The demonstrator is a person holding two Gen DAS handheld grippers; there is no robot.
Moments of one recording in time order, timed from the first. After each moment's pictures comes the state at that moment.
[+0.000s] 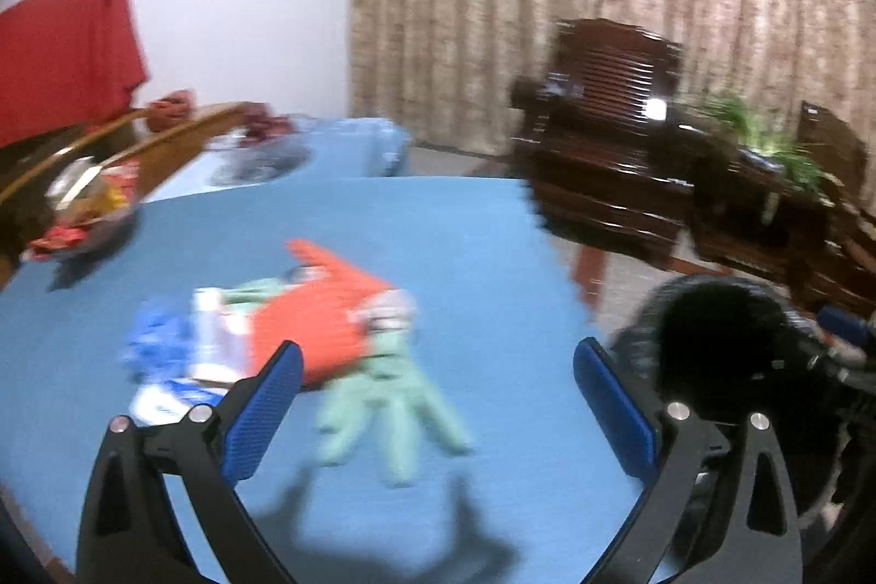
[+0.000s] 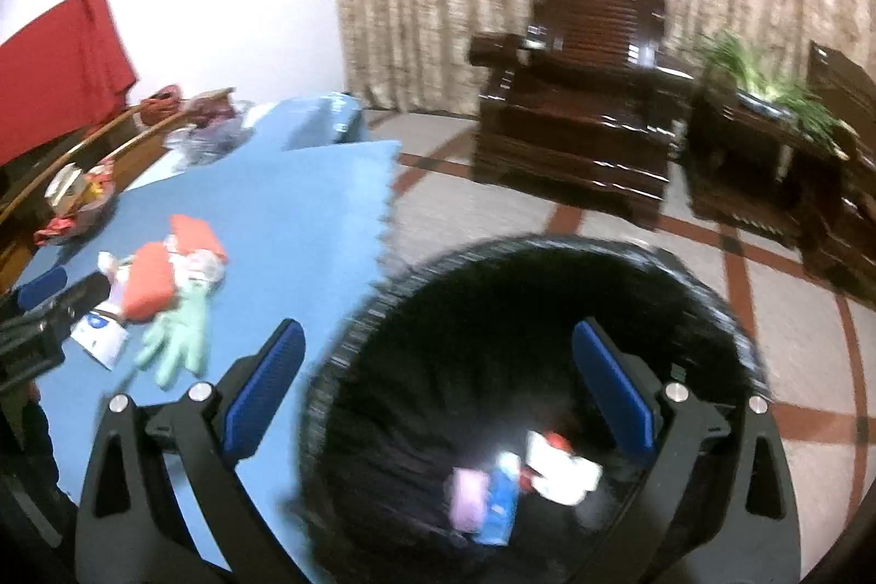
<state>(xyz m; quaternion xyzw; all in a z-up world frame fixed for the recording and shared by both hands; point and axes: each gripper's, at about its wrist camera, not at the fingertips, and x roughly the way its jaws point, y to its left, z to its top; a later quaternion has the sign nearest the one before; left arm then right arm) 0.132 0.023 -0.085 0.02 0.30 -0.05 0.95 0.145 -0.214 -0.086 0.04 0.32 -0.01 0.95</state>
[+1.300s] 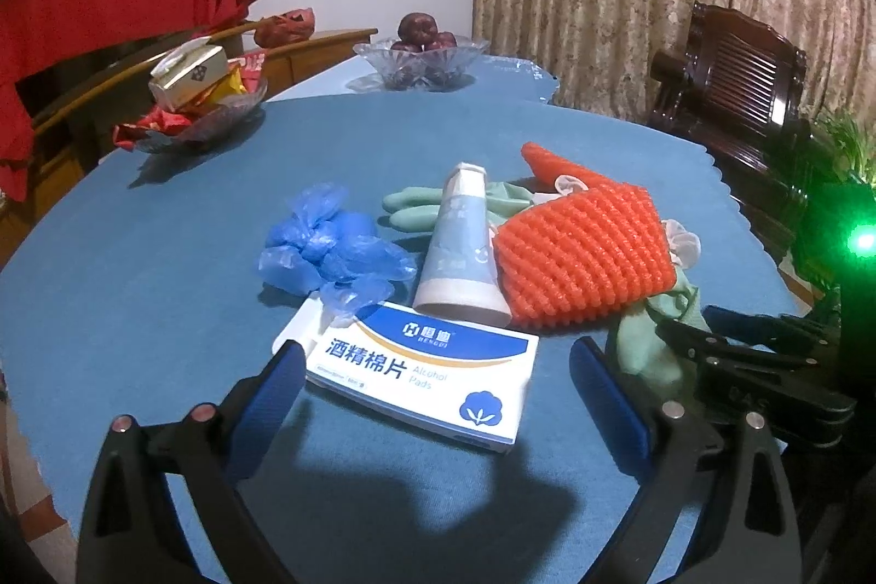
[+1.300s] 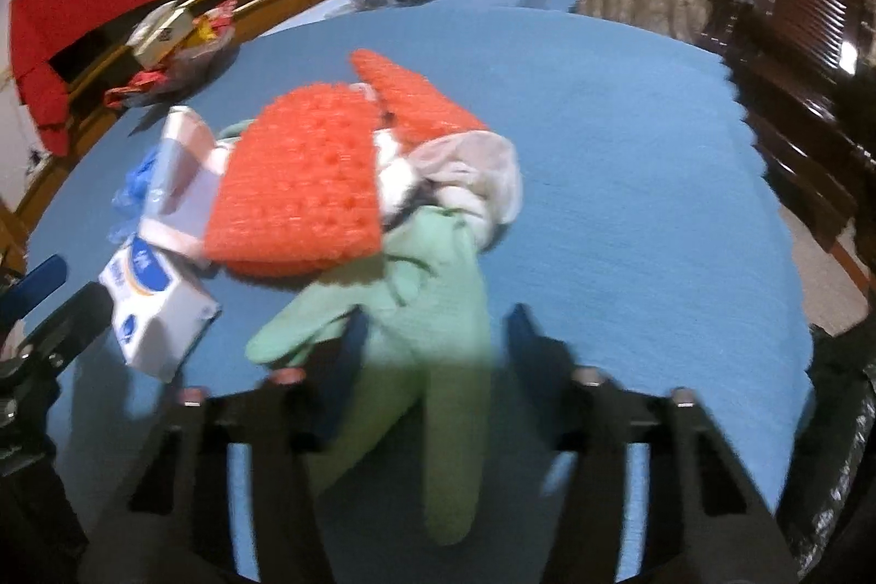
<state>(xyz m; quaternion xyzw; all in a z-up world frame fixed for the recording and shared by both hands) 0.159 0.162 -0.157 -0.02 0.35 0.07 0.93 0.279 0.012 -0.191 -0.02 0.44 0.20 0.88</state>
